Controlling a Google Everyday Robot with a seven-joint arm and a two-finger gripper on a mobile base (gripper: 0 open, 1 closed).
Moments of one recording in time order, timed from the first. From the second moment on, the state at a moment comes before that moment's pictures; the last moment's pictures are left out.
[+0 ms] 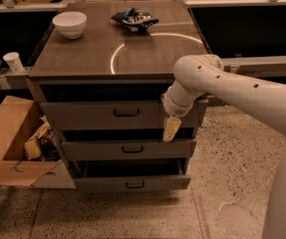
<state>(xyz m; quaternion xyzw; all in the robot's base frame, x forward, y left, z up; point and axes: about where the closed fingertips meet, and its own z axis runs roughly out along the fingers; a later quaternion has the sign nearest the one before) 0.642 -0.092 0.650 -0.72 0.68 0.02 0.16</state>
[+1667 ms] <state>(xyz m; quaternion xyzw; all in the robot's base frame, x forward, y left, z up) 0.634 -0.097 0.670 -0.71 0.68 0.04 0.16</state>
